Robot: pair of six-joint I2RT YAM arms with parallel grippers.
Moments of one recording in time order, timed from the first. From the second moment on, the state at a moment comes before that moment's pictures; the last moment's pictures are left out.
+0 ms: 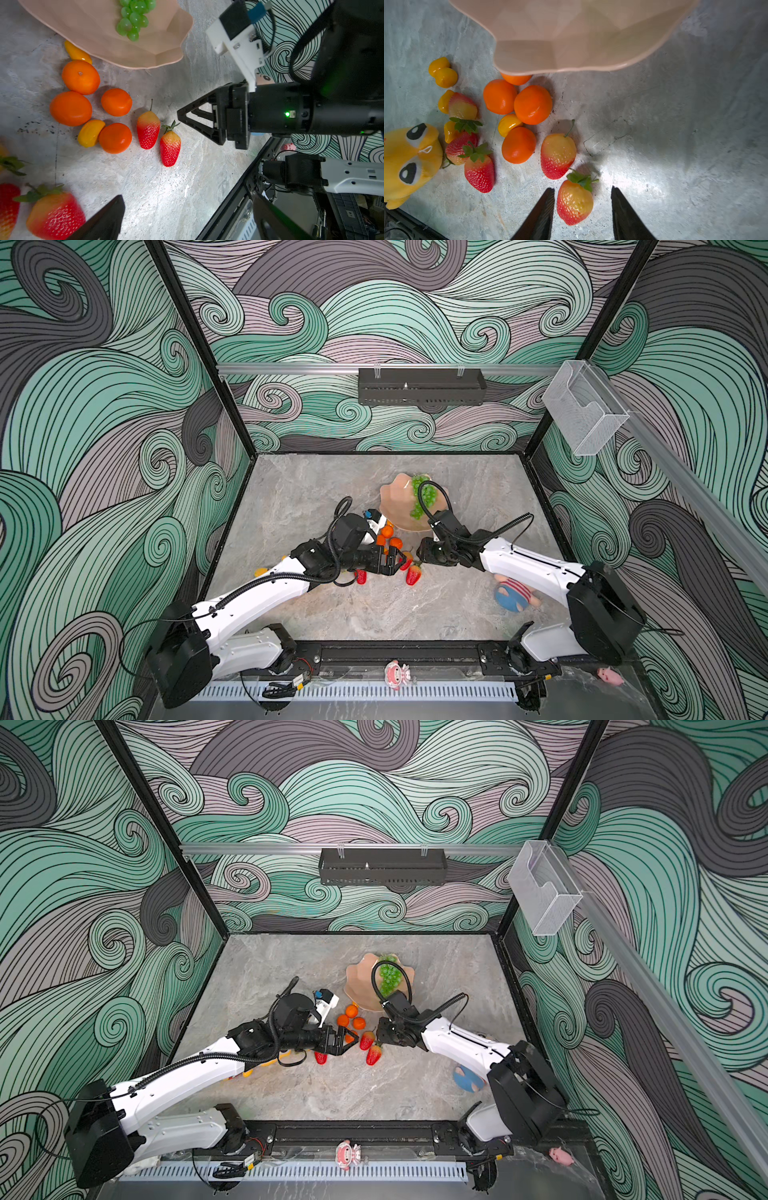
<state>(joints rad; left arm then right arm) -0.80 1.17 0.81 -0.35 0.27 -0.59 0.69 1.48 0.85 -0.42 -0.07 0.73</state>
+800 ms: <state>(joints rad) -0.83 1.20 0.81 -0.34 0.21 -0.59 0.71 1.65 0.91 -0.41 -0.11 0.73</state>
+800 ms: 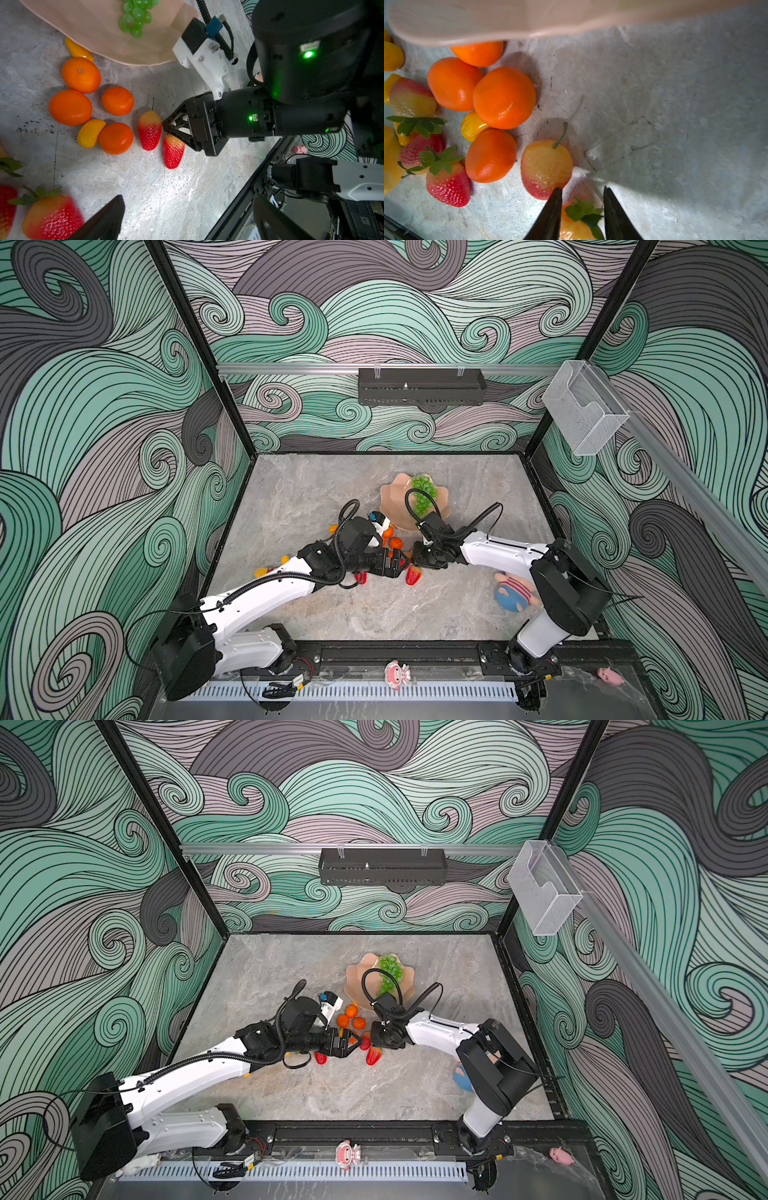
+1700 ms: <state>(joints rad) -0.83 1.20 0.81 -0.35 0.19 -0.59 0.71 1.68 0.92 -0.42 -0.11 0.73</state>
